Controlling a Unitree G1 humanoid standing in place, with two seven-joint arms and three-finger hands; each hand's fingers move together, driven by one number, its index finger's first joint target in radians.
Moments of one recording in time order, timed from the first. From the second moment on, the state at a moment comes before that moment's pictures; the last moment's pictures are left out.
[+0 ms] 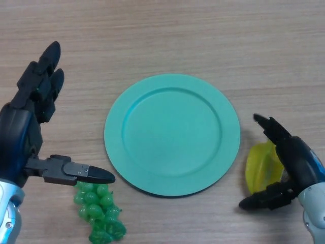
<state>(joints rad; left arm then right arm) 0.04 0.24 0.18 -0.52 -0.07 0.23 -0.19 -0.04 -0.22 0.07 -0.08 -0.53 0.25 0.11</state>
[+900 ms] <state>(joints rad) 0.00 0.25 0.18 -0.46 -0.11 0.24 -0.19 -0.23 -0.20 0.12 -0.22 -0.43 0.29 0.24</state>
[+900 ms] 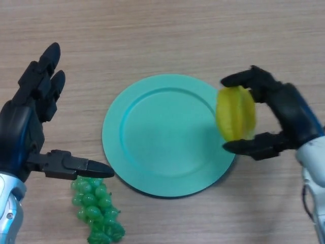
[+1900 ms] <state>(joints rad) -0.03 0.26 0.13 -0.46 -0.11 0.24 -0.19 -0.23 -0.19 0.21 -0.24 -0.30 0.16 0.09</state>
